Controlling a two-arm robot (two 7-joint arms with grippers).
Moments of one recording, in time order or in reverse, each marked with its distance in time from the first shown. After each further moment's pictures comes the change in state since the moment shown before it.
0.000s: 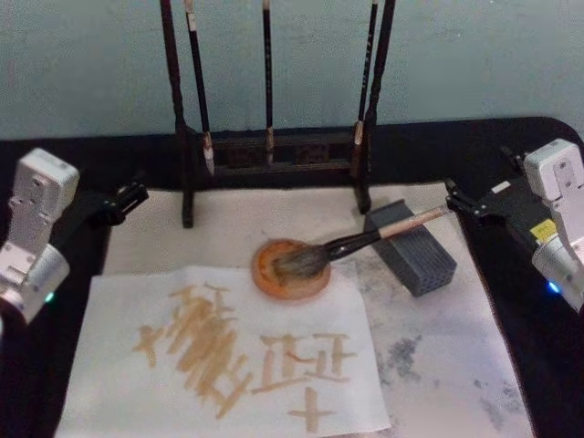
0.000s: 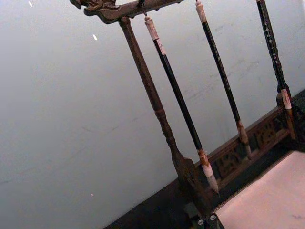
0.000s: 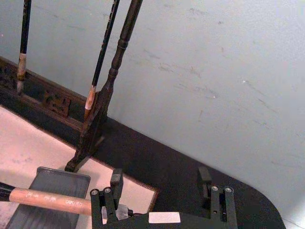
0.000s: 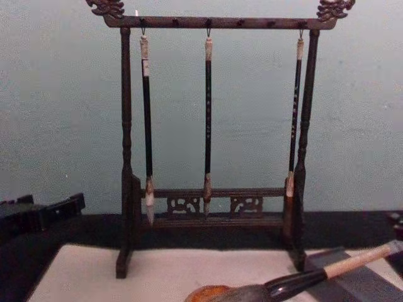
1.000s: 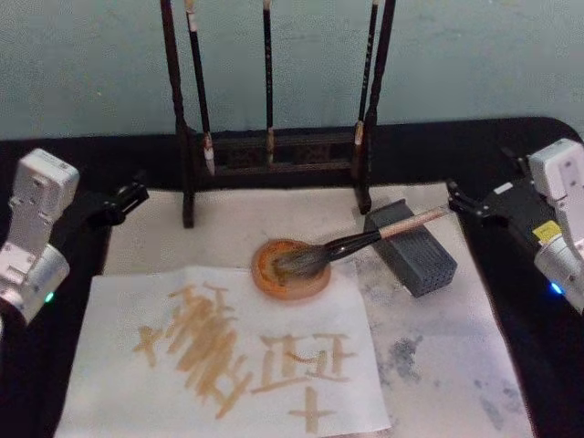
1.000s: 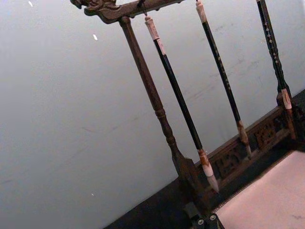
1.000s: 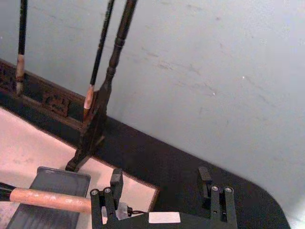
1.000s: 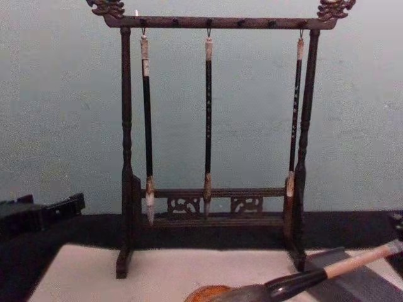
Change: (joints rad) left arm 0.000 0.000 0.000 0.000 0.000 0.000 0.000; right arm -0.007 -0.004 0.013 0.000 0.013 0.004 0.011
